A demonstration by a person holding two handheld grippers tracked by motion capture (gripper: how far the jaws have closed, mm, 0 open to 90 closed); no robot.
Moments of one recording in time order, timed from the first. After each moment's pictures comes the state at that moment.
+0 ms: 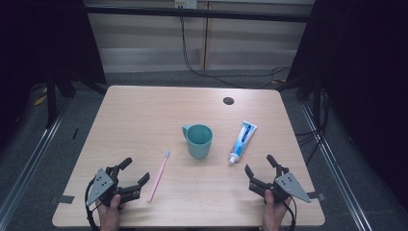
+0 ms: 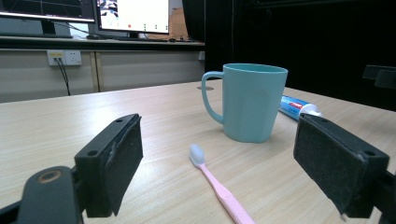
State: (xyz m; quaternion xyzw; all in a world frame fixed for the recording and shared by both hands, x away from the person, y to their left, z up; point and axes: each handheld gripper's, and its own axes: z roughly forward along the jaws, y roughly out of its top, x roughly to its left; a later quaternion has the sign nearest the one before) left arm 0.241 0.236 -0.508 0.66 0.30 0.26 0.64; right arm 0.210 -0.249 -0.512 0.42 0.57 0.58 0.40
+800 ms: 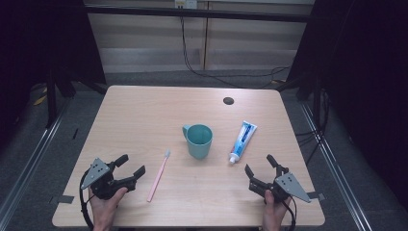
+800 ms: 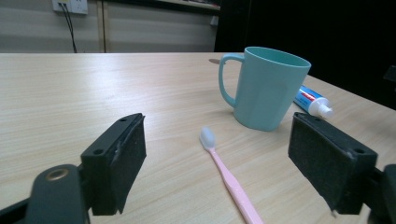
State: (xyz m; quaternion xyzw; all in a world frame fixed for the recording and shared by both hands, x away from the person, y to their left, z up) left arm 0.252 0.243 -0.480 0.68 0.38 0.20 0.59; right arm 0.210 -0.249 -0.512 0.42 0.57 0.58 0.40
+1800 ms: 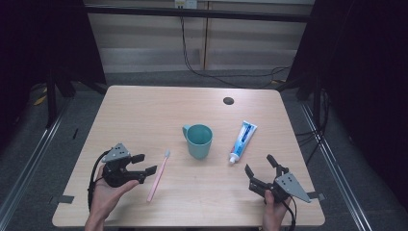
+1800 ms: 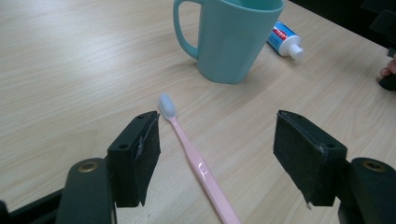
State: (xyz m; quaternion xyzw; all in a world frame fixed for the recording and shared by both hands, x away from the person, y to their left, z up) left arm 0.283 0.212 -0.443 0.80 0.35 0.09 0.47; right arm 0.210 -0.249 -0.512 0.42 0.57 0.58 0.40
